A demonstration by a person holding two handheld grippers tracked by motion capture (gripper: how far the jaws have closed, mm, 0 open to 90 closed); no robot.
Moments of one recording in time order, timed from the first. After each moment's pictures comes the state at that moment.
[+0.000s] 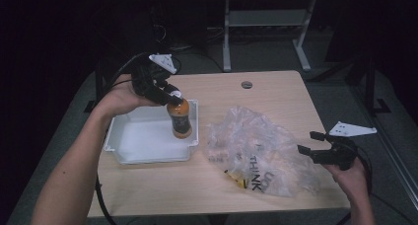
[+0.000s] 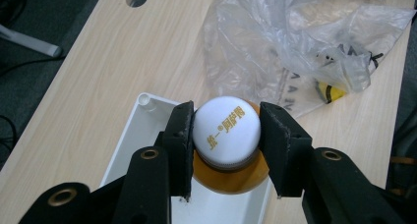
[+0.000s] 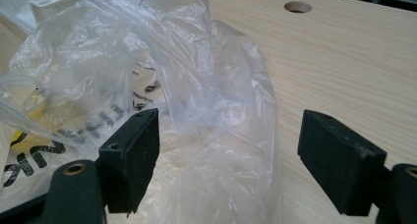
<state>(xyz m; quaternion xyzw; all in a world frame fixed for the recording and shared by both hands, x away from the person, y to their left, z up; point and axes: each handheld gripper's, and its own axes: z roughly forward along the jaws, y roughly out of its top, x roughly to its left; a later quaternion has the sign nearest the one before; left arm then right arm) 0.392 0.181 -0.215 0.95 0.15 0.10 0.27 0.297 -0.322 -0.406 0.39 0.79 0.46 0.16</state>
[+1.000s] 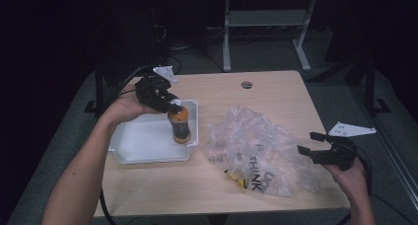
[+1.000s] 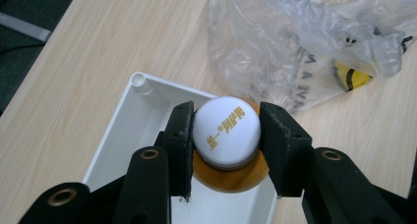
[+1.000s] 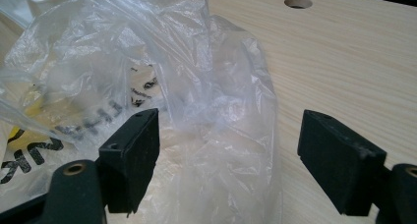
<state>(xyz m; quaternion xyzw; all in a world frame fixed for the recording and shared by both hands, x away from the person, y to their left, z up) 0.403 0.184 -0.257 0.94 0.17 0.09 0.26 0.297 -0.322 -0.409 0.39 0.79 0.45 0.16</state>
